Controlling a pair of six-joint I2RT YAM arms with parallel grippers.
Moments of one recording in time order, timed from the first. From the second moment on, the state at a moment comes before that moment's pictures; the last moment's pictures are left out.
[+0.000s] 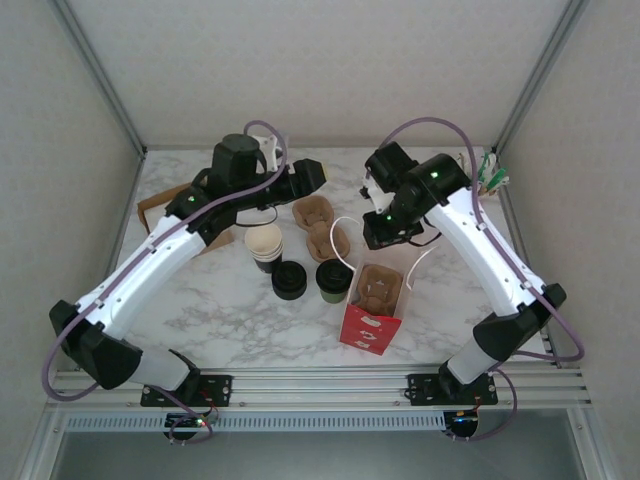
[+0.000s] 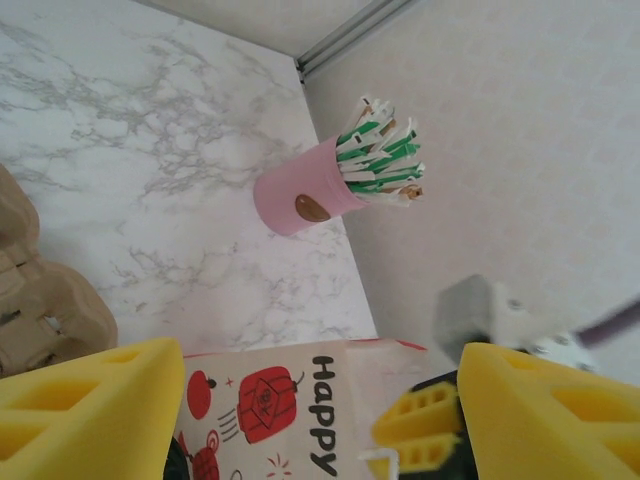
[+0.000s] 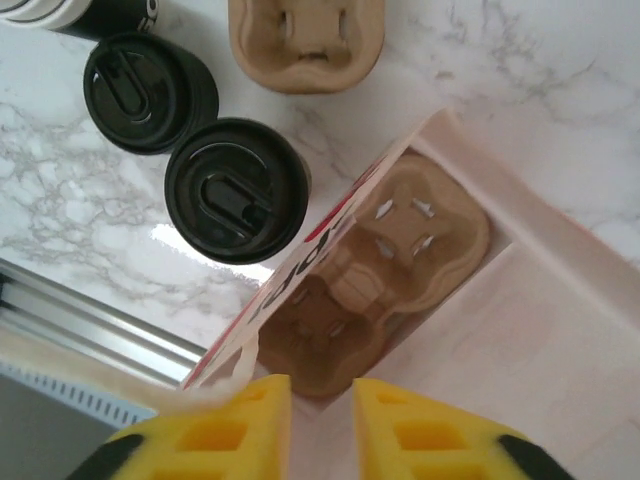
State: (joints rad) left arm -0.56 1.41 1.50 -0.49 0.33 -0.82; right arm 0.65 1.60 1.90 -1.62 -0.08 0.25
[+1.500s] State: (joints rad) left arm -0.37 1.96 2.03 -0.97 0.42 -0.90; right arm 0.65 1.59 1.71 -1.64 0.04 0.37
